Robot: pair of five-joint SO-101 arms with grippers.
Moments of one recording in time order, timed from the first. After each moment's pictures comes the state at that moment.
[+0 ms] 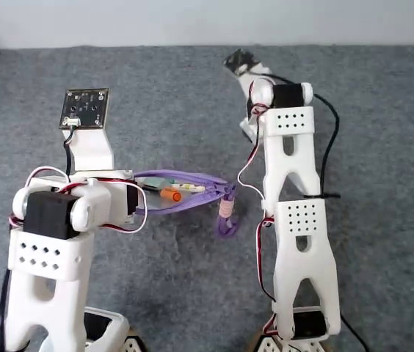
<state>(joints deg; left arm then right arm) 7.5 -36.8 16.9 95.4 16.4 -7.5 69.5 -93.0 100.5 29.4</state>
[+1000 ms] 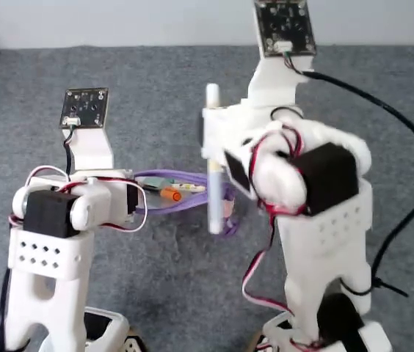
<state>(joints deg) 7.5 -36.6 15.7 95.4 16.7 -30.6 -12.7 -39.0 96.4 -22.1</state>
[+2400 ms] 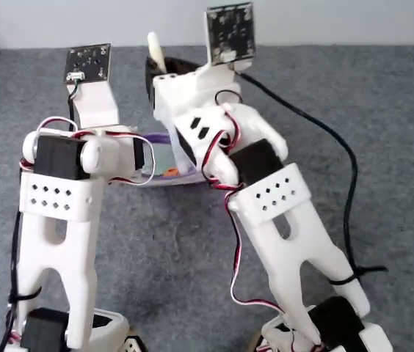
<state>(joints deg) 7.3 -15.7 -5.4 98.4 19.7 -32.7 -13.4 0.0 37.0 -15.2</state>
